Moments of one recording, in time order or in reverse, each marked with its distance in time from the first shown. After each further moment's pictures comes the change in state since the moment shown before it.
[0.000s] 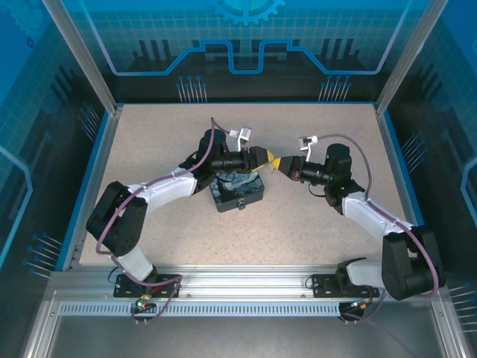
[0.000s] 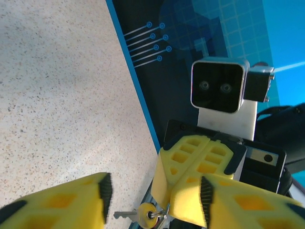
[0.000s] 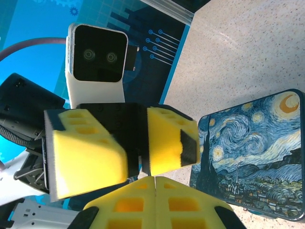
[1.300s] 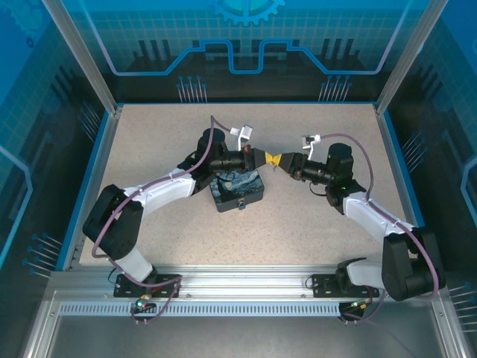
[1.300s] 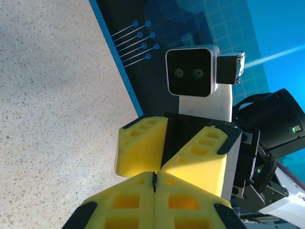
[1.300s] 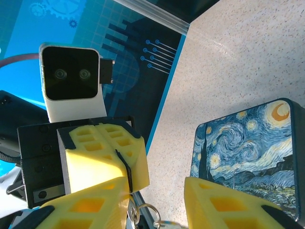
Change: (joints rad) left arm -0.008 -0.032 -0.001 0.014 0.025 0.037; right arm -0.010 -0.006 0.003 0.011 0.026 0.015
